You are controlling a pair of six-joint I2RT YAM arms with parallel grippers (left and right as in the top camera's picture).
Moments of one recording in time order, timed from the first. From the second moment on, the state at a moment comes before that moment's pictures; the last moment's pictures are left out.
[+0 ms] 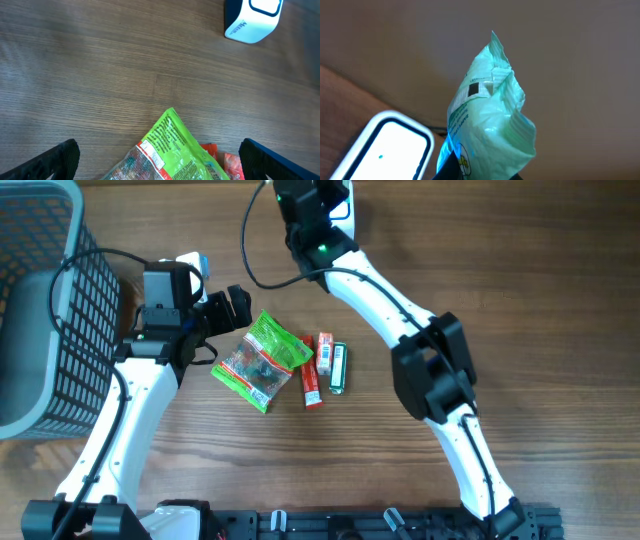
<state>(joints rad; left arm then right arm) -0.06 1.39 0.99 -0.44 0.14 -0.32 0.60 2.49 2.16 0.03 0.81 -0.77</state>
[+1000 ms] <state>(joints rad) -0.06 1.39 0.99 -0.44 0.14 -0.32 0.48 1.85 2.17 -1.15 0.38 -0.29</state>
